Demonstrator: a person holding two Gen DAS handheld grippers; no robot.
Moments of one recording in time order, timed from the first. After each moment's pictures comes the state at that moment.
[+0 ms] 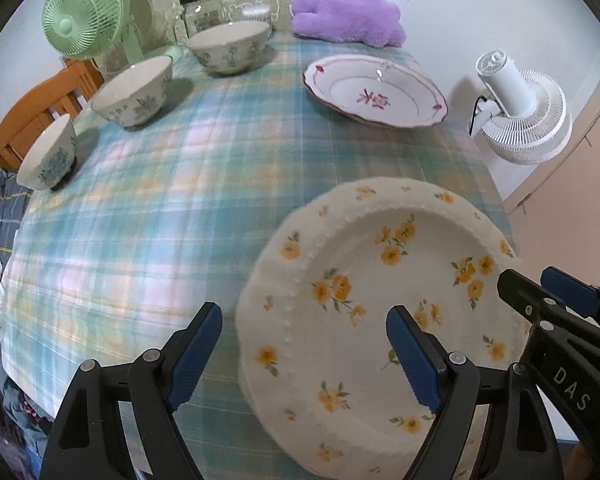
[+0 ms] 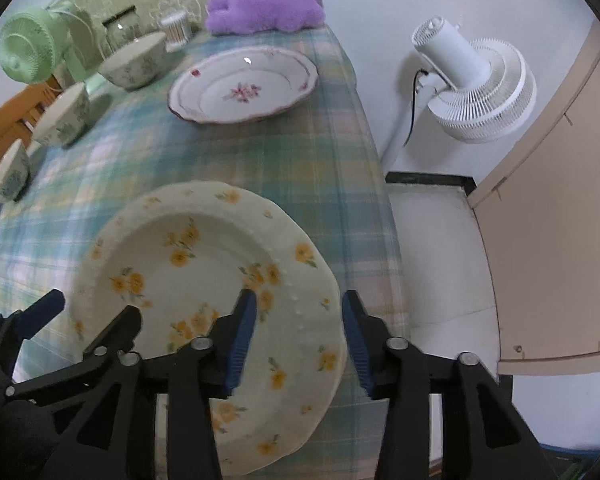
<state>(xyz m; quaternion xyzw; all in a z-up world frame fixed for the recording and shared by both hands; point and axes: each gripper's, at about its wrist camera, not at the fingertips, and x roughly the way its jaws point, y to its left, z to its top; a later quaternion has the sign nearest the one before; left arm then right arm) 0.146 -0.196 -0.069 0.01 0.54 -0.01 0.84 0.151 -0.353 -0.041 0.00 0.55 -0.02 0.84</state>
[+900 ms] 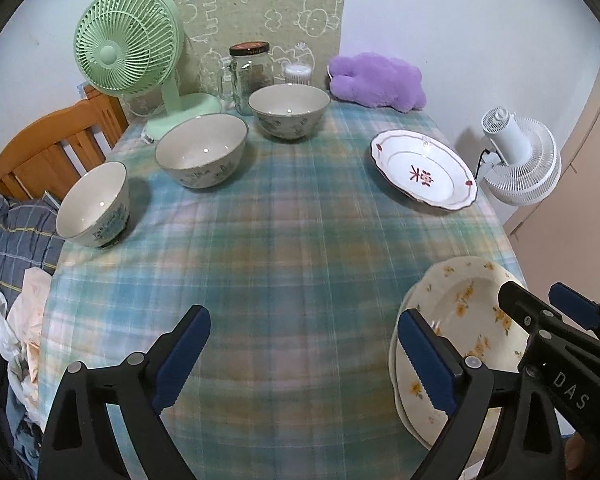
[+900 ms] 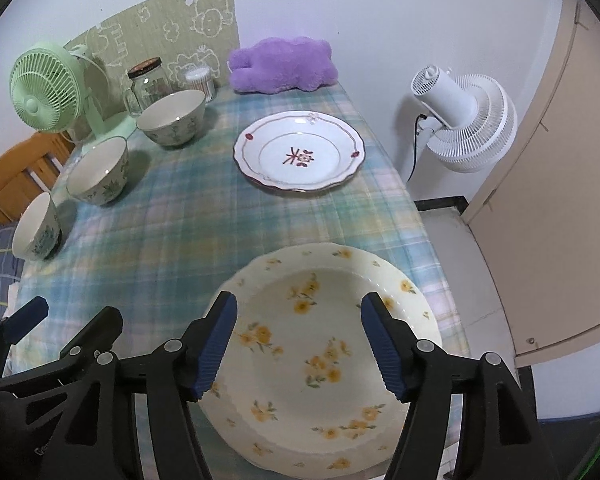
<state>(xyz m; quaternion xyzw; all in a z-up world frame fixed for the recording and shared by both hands) 0.165 -0.086 -0.011 0.01 0.48 -0.04 0.88 0.154 -0.257 0.012 0.03 0.48 -0.06 0.87</state>
